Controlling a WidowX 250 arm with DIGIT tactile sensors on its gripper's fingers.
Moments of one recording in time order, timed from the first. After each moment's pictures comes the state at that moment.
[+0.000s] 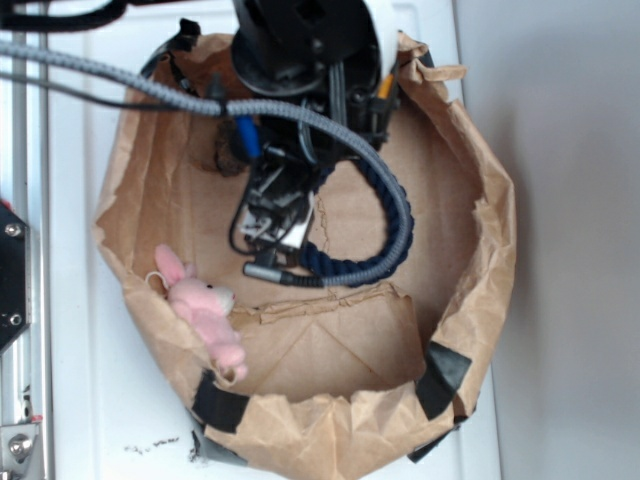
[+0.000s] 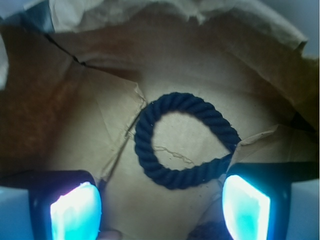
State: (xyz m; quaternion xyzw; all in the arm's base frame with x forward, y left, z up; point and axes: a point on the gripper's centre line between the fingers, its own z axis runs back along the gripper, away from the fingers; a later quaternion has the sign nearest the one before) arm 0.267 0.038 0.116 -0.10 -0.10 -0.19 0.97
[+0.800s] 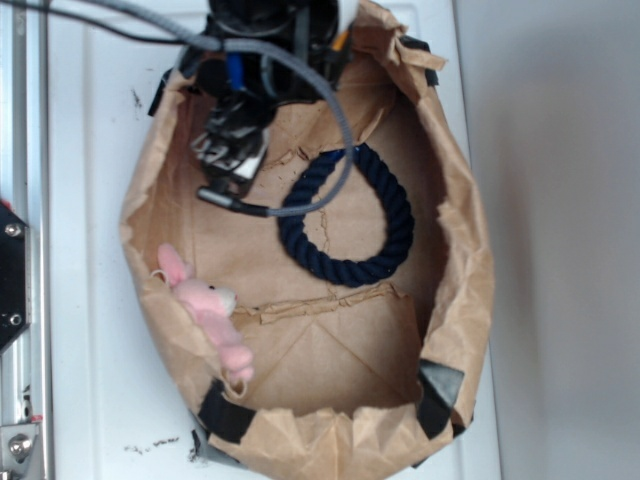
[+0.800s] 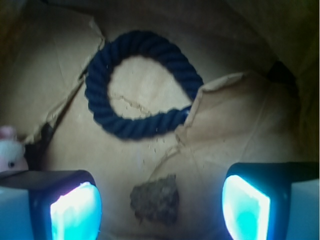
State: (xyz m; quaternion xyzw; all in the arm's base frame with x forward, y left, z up) arm 0.244 0.076 0.099 -0.06 -0.05 -0.24 0.97
